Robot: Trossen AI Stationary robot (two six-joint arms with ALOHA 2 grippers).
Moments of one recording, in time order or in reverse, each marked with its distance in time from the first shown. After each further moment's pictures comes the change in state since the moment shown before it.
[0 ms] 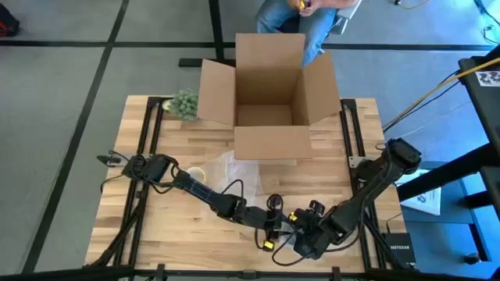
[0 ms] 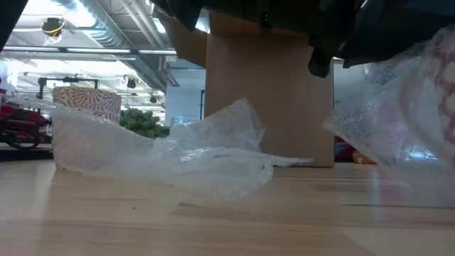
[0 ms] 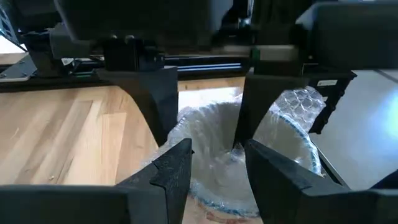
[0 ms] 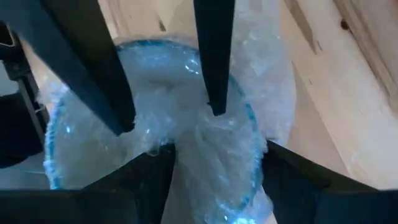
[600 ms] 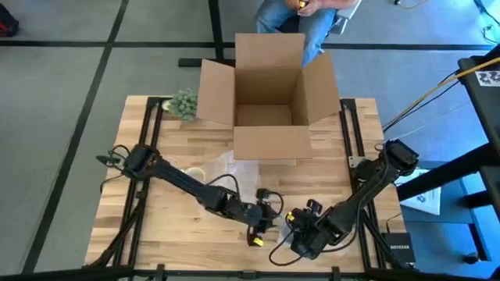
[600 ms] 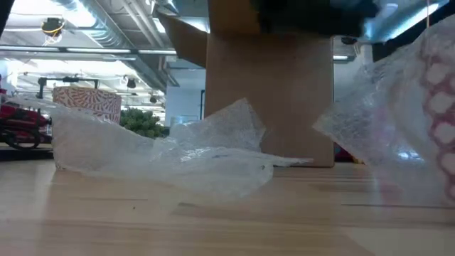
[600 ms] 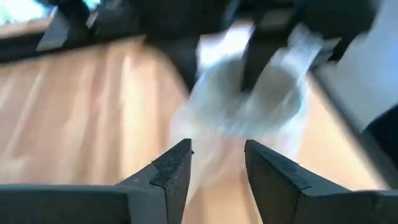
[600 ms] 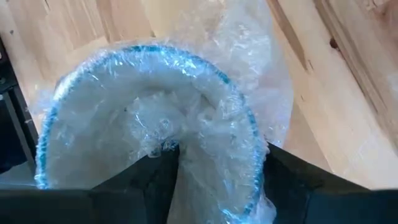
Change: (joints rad) left arm -0.010 -0.257 -0.004 -0.594 -0.121 0.053; right arm -0.007 0.007 0.029 -0.012 0.077 -0.002
